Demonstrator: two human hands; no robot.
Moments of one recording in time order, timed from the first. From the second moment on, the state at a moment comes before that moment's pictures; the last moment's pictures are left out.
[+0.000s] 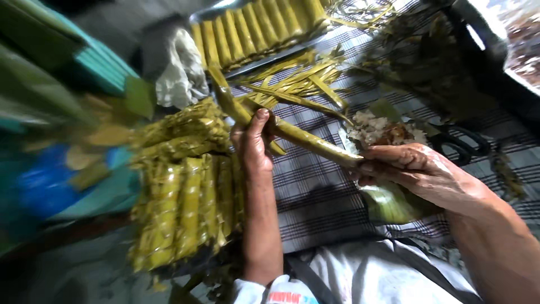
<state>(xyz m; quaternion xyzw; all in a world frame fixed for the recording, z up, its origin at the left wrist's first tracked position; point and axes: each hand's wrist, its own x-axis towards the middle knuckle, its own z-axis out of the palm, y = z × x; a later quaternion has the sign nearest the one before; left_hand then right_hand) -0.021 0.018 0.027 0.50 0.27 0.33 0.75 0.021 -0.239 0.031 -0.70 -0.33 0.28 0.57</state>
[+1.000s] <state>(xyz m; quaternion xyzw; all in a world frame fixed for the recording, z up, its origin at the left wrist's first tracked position) -0.026 0.025 0.011 0.26 -0.04 -0.01 0.97 0.040 -0.199 0.013 -0.43 -0.05 0.31 0.85</state>
